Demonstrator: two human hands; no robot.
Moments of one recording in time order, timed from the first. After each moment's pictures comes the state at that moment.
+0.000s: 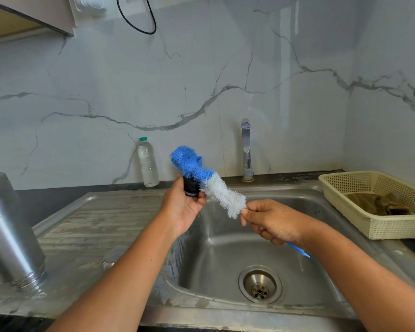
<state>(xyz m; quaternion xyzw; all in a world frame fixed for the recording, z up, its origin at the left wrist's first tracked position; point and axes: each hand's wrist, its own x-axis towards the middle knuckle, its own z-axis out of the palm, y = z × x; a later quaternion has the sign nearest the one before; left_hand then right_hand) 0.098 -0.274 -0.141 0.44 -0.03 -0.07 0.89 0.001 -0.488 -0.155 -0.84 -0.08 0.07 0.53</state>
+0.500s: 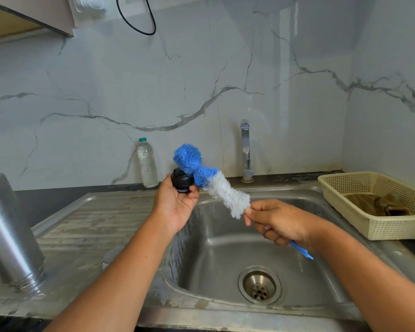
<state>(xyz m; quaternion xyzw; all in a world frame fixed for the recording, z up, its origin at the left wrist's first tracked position) 0.097 -0.265 -0.131 0.36 -0.03 -0.08 0.93 0.001 -0.498 -0.153 -0.81 -0.08 0.09 0.57</state>
